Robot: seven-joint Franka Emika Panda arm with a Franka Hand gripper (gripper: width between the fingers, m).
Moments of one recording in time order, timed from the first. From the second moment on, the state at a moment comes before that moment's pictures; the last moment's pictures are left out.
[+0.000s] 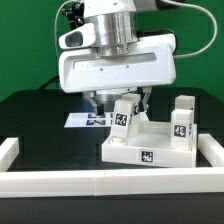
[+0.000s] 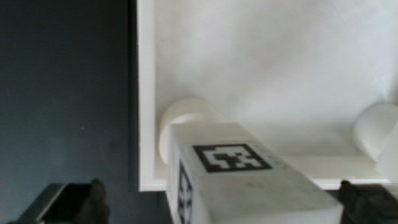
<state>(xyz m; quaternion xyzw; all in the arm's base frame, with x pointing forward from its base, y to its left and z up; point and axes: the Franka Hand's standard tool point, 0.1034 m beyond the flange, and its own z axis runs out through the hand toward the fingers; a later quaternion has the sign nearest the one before) 0.522 -0.005 0.080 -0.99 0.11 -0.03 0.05</state>
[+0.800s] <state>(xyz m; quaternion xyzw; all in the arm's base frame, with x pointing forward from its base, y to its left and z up) 0.522 -0.005 0.080 -0.99 0.12 -0.03 0.05</state>
